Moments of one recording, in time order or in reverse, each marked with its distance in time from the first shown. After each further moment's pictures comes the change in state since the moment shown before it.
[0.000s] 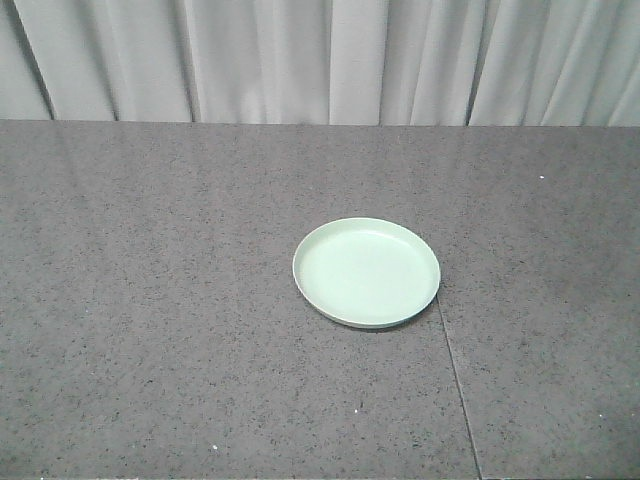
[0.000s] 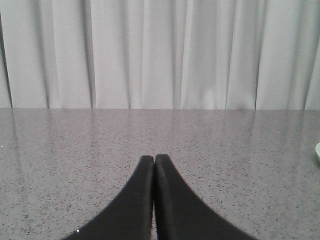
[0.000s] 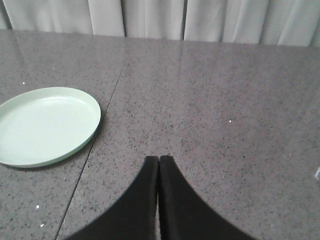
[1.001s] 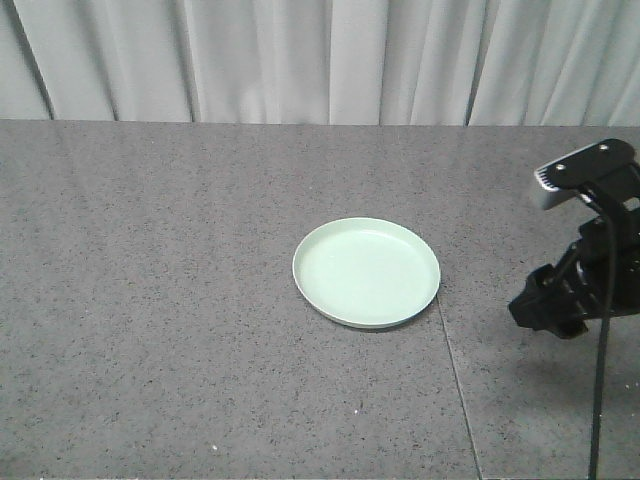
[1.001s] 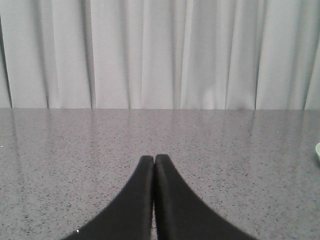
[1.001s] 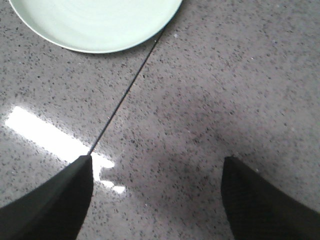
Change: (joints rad) left arm 0.000 0.000 0.000 0.000 0.000 0.000; right arm 0.123 0.779 -0.522 0.095 0.467 -0.331
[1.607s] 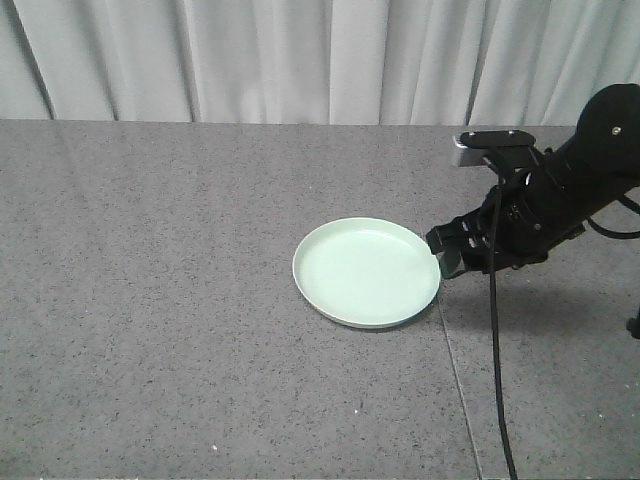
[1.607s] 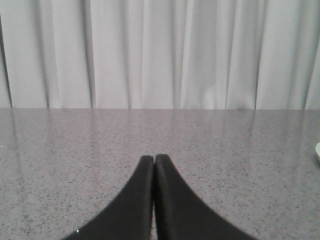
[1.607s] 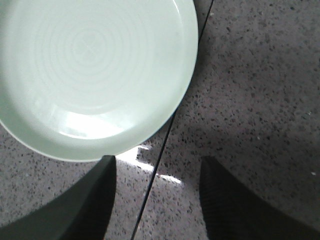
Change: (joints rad) left arm 0.000 0.000 0.000 0.000 0.000 0.000; right arm 0.044 0.383 -0.265 0.073 -0.023 0.241
